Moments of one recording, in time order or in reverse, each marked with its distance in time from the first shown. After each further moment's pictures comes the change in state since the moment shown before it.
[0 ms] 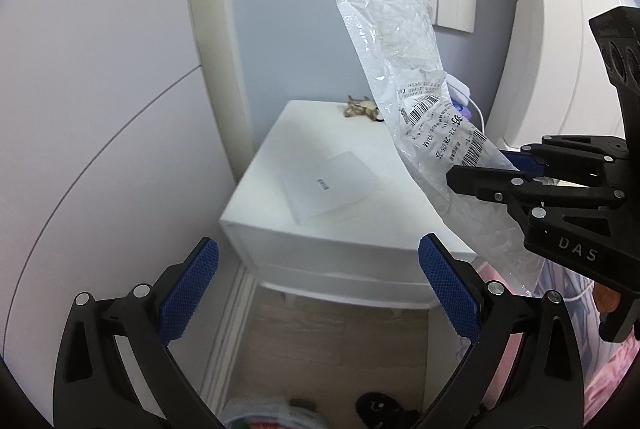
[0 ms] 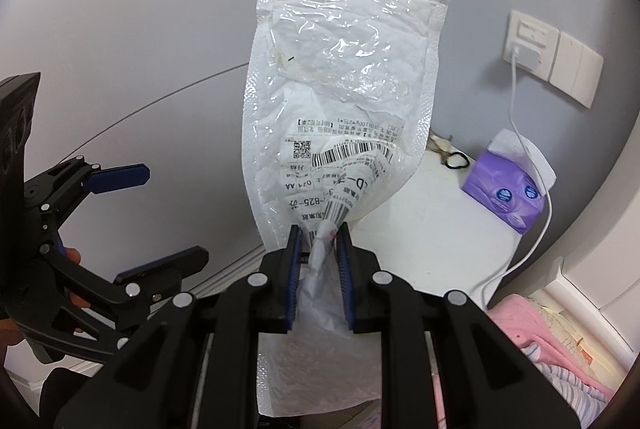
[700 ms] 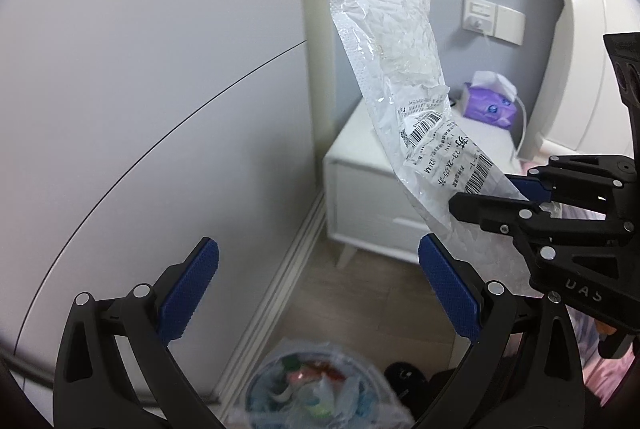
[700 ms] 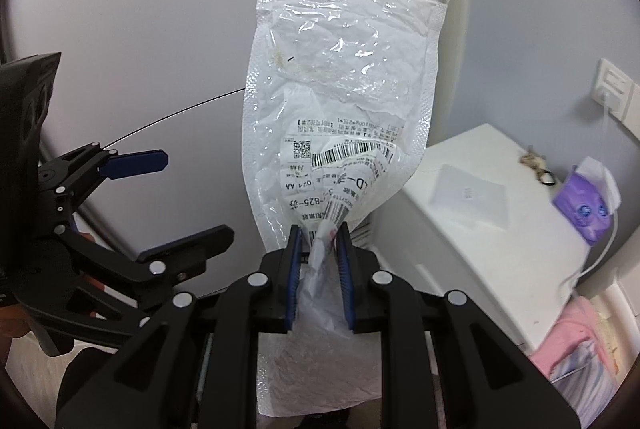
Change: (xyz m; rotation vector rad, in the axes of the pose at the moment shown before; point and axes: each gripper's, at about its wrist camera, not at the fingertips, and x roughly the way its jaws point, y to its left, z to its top) left arm -0.101 0.074 -0.093 -0.137 0.014 0.175; right arm -0.023 0.151 -0.026 -0.139 0.009 0.193
